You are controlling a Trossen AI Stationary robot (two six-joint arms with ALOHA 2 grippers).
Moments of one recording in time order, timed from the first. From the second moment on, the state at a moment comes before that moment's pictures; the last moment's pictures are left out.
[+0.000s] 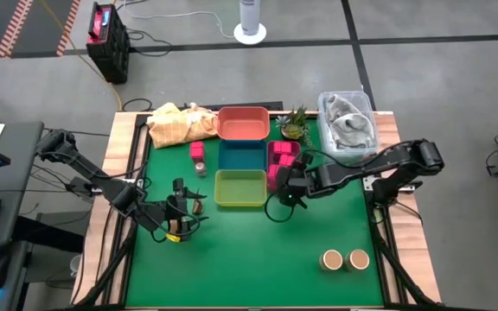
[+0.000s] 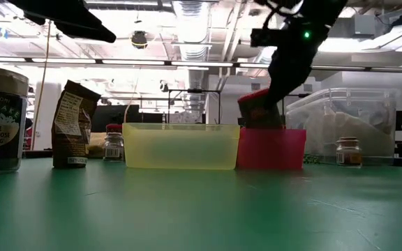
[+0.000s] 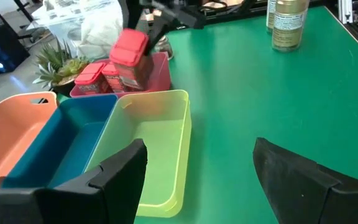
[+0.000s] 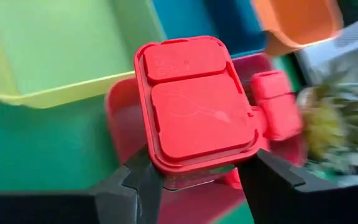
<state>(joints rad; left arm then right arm) -0.59 1.01 0.66 -0.15 -0.75 -0.17 0.13 1.55 1.07 -0.68 0.63 0.27</state>
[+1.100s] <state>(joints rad) -0.12 1.00 0.84 -0.65 -0.46 -0.16 0.11 1.36 0.99 -0.47 0.60 0.31</state>
